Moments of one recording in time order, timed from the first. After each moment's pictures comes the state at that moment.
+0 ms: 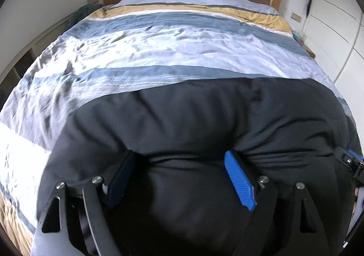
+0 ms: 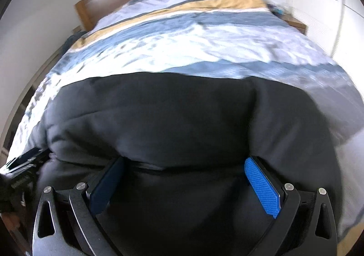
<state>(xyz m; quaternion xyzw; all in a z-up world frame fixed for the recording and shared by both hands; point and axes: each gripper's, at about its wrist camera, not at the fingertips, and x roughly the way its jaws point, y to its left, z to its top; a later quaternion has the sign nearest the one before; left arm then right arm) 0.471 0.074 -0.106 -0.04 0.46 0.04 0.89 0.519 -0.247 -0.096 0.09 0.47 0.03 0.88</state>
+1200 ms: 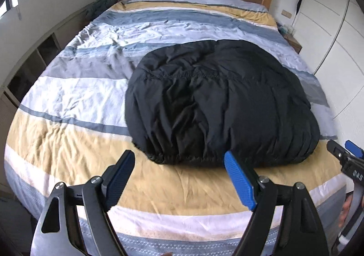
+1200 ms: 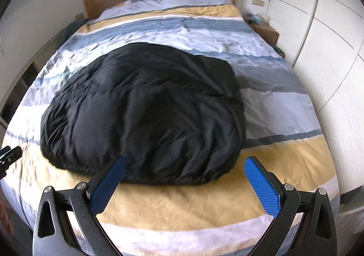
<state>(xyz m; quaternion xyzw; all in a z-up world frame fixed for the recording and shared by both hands) 0.163 0.076 0.027 -0.04 0.48 0.05 0.87 0.239 -0.223 0.035 0.01 0.48 0.01 0.88</state>
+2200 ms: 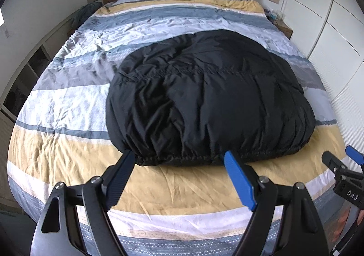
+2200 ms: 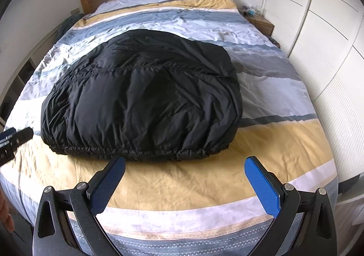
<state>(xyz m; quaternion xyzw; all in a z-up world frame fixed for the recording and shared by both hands) 0.182 0.034 0.020 0.00 0.50 0.01 0.87 0.212 -0.235 0.026 0.01 0.50 -0.02 0.87</state>
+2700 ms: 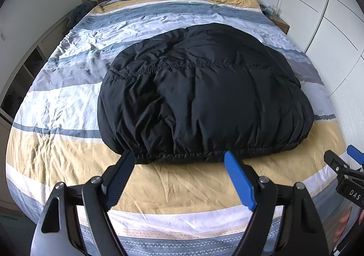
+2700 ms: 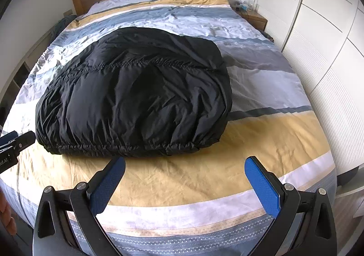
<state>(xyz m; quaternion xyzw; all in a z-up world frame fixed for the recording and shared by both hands) 0.186 0.024 0.010 0.01 0.51 0.00 0.86 0.206 -0.247 0.022 0.02 0.50 -0.03 0.86</state>
